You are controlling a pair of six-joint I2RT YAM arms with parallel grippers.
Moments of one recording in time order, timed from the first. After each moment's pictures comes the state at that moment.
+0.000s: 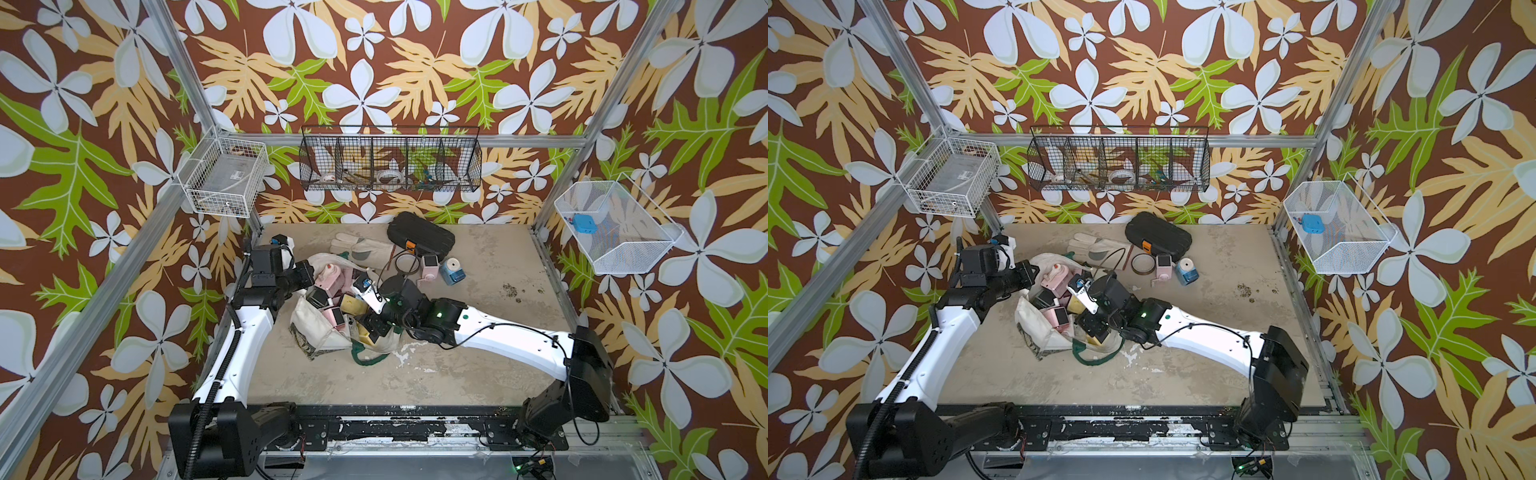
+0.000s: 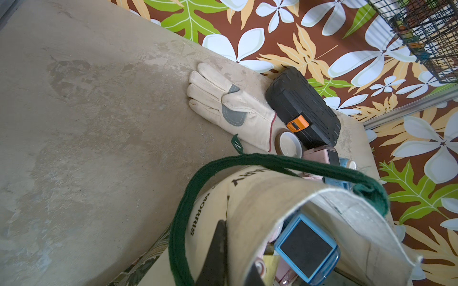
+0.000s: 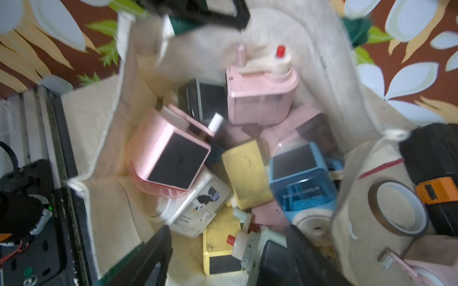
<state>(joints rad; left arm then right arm) 0.05 1.20 1.01 -0.44 0.30 -0.38 1.03 1.65 1.34 -0.34 0.09 -0.02</state>
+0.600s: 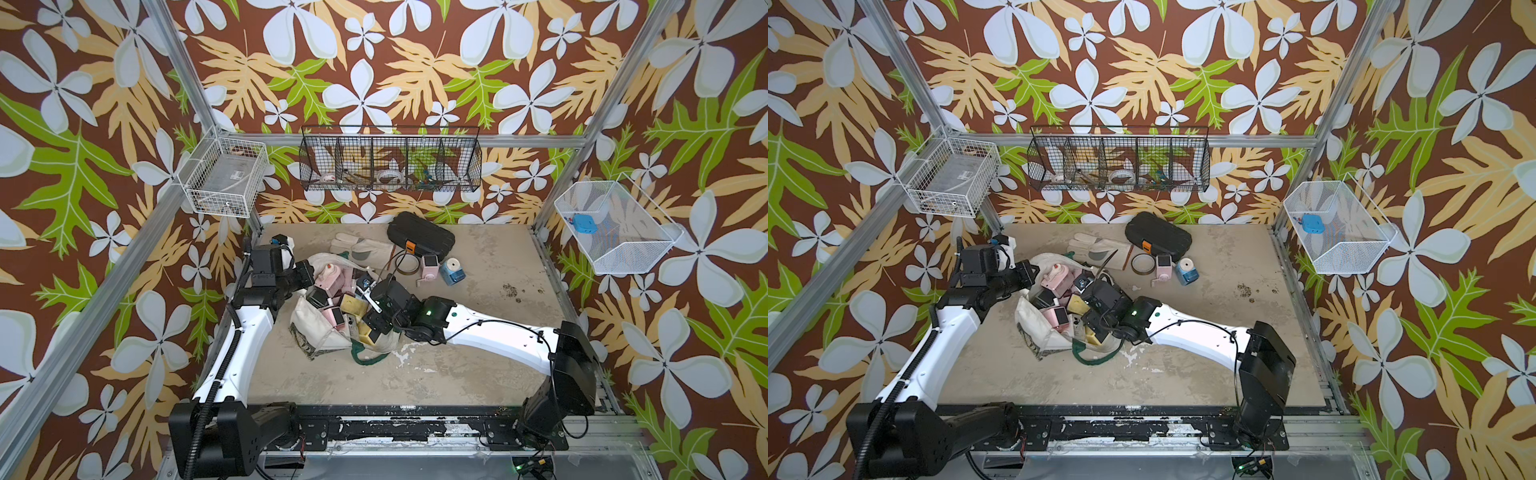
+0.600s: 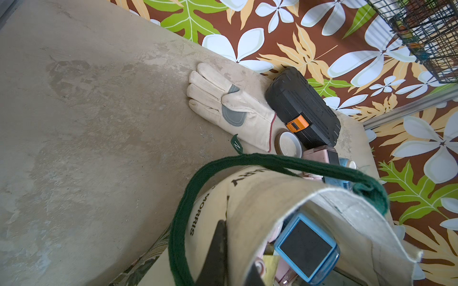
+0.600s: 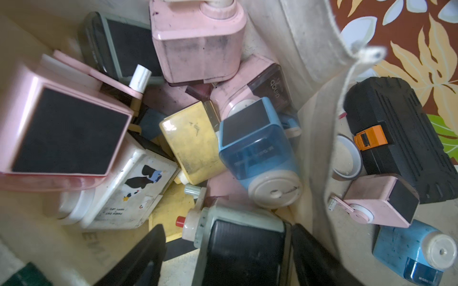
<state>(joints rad) 0.05 1.20 1.01 -0.43 0.31 -0.38 1.04 1.71 1.39 -0.46 0.33 0.02</state>
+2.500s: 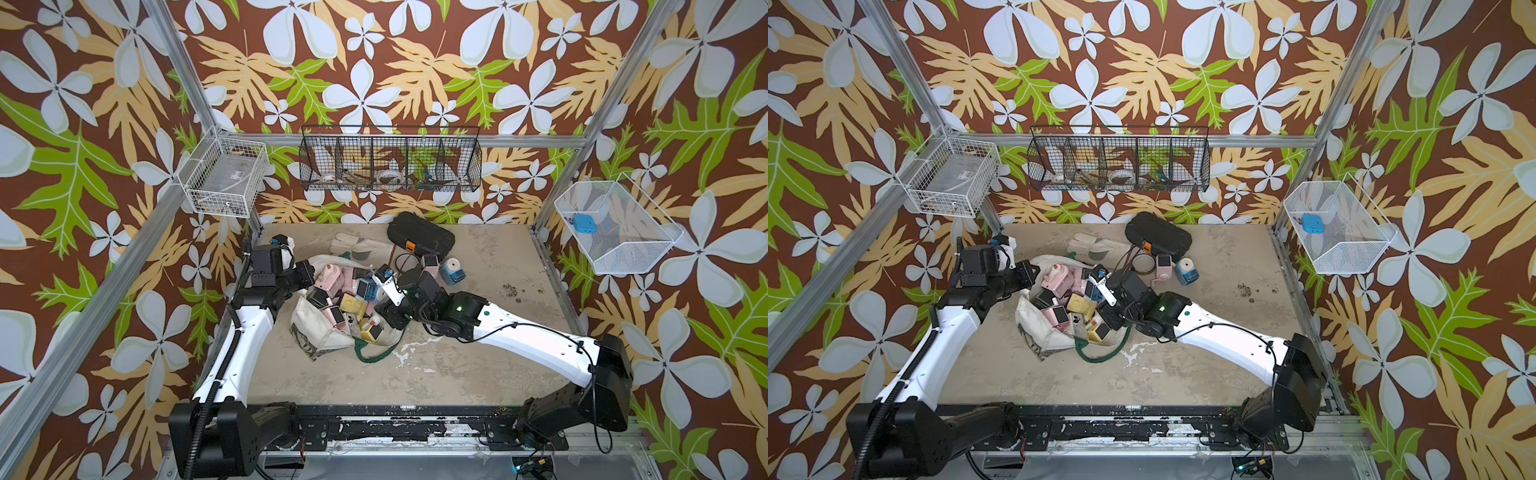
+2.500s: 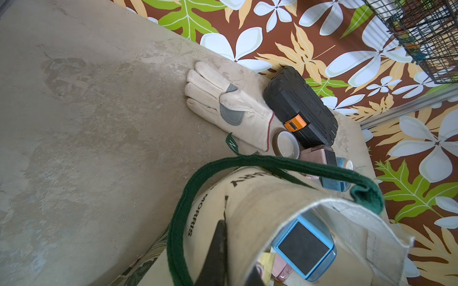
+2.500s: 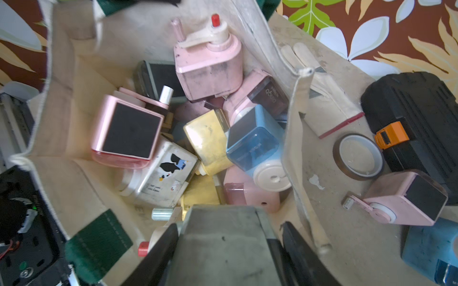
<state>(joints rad) 0.05 1.20 1.01 -0.43 0.32 -0.38 0.96 1.51 1.29 -0.44 0.10 0.06</state>
